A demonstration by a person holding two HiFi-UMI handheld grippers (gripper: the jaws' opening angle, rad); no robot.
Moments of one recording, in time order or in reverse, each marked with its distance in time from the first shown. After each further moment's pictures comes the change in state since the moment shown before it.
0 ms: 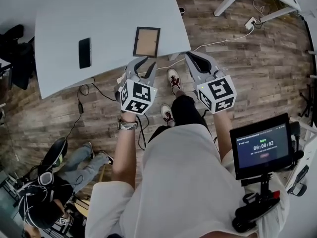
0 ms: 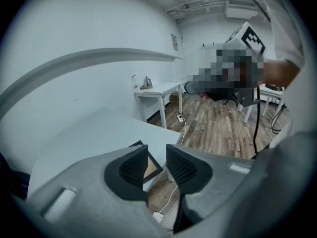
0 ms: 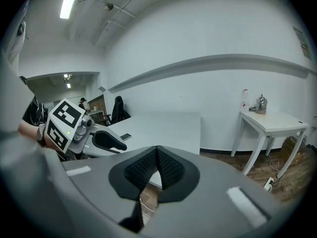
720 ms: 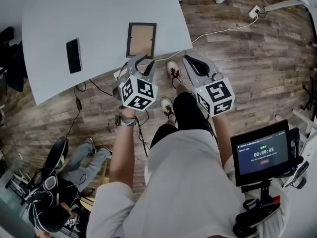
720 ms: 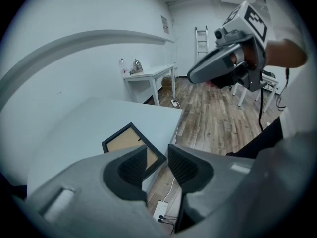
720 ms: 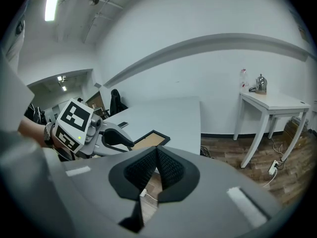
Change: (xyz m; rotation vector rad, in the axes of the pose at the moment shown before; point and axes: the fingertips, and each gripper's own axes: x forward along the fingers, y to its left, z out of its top) left arm 0.072 -0.005 -0.054 0.096 0.154 -0.071; right arm 0.036 -0.017 -0.069 0.089 0.108 0.019
